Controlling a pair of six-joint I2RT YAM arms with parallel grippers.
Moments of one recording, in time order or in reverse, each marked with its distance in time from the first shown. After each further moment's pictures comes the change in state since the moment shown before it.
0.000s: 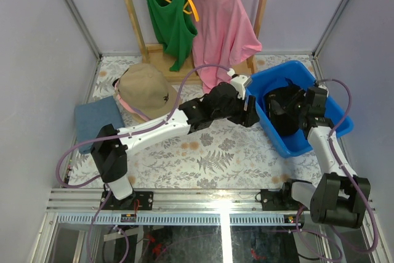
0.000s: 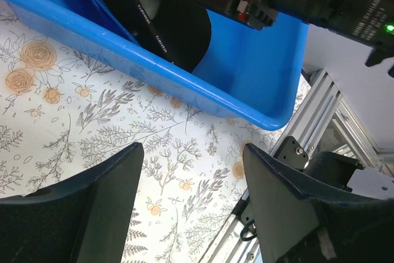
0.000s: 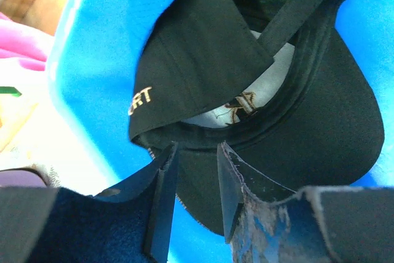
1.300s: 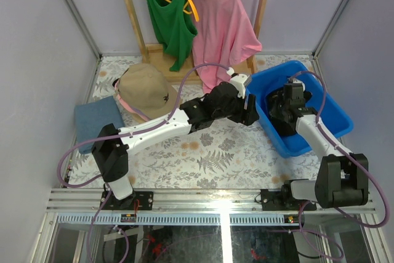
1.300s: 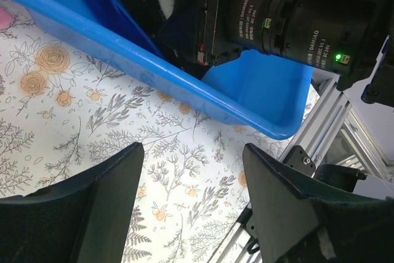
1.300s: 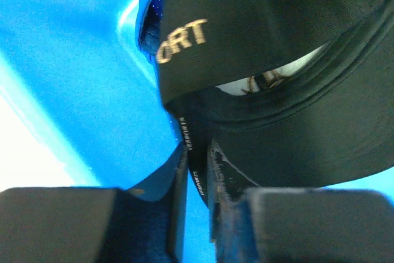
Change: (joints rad) left arm 0.000 0.010 0.011 -0.004 -0.048 0.000; right arm 0.218 0.141 0.074 -0.114 0.145 -0.167
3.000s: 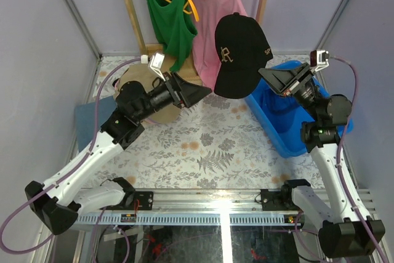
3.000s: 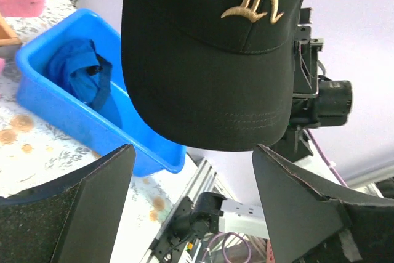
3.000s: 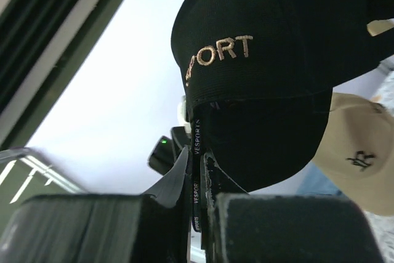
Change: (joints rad) left arm 0.336 -0.666 -0.411 0.288 0.285 -0.341; right arm 0.004 -0.443 0.050 0.873 -0.738 0.995
